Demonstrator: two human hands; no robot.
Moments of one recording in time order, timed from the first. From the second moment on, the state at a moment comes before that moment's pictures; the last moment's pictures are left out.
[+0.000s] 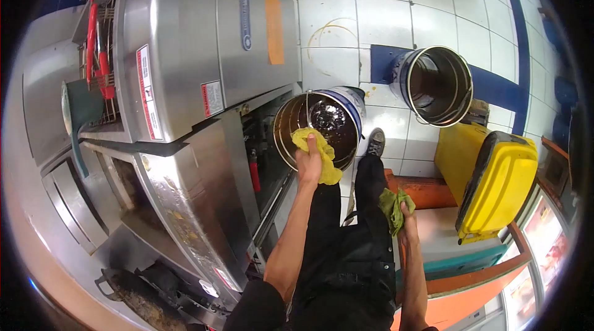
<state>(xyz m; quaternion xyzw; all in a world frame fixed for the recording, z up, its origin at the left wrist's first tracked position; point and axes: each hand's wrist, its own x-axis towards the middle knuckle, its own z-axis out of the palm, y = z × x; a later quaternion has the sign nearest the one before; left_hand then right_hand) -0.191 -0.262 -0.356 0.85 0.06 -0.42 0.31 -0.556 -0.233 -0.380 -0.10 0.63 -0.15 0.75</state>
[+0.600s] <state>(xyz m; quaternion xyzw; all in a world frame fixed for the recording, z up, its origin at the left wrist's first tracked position) -0.282 -0.287 -0.131 0.78 0.03 -0.50 0.38 -0.584 -0.248 -0.489 -0.12 0.64 -0.31 0.69</state>
